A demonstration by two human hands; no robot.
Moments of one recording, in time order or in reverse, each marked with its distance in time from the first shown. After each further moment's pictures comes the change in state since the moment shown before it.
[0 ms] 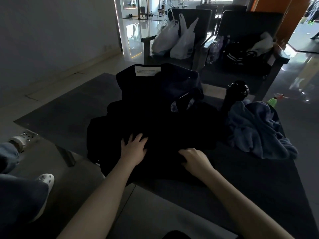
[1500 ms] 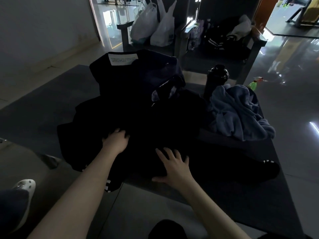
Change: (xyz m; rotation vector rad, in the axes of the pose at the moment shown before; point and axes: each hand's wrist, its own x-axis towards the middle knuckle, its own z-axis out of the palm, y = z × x) left_hand 0.037 0.000 0.003 -0.116 -0.217 -0.163; right_hand -0.038 -0.019 0.038 0.050 -0.161 0.131
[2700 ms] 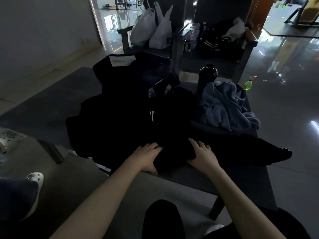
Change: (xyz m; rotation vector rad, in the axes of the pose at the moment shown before) left_hand -0.113 0.087 0.042 0.347 -0.171 0.516; right_hand -0.058 0.086 -0.021 0.135 0.116 0.272
